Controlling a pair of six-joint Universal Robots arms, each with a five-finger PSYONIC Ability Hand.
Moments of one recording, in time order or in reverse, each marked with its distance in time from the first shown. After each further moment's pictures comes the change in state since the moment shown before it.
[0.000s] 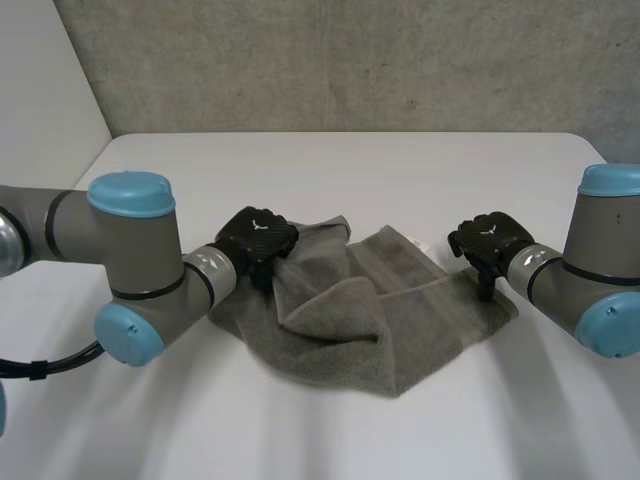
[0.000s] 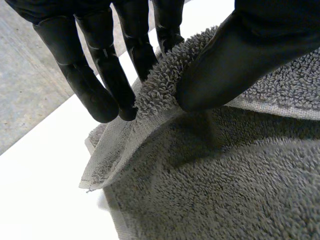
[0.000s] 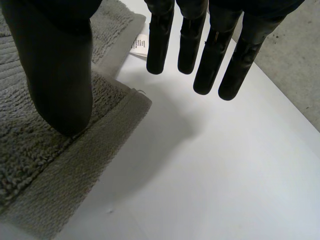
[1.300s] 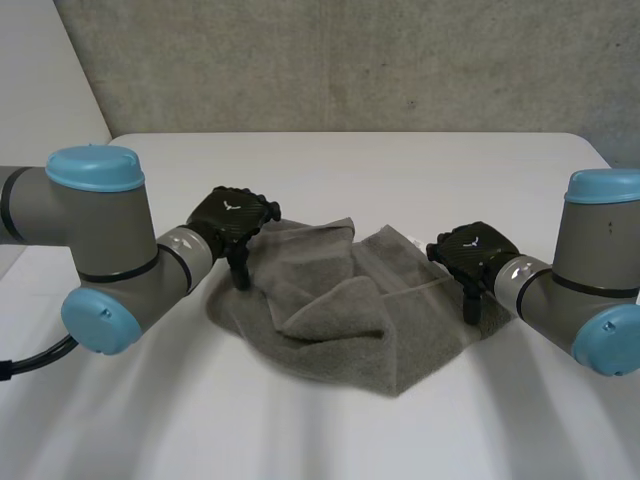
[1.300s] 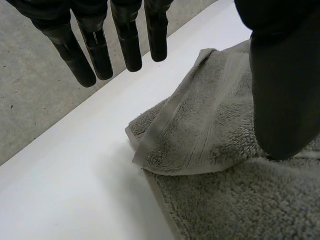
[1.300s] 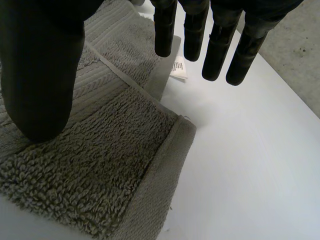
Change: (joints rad) left arm 0.038 0.078 -0.007 -0.059 -0.060 -0.050; right arm 0.058 -0.070 0.085 0.021 -0.006 -0.005; left_hand -1.025 -1.068 -1.124 -1.101 -1.073; right_hand -0.214 -0.154 -0.177 -0.195 -0.237
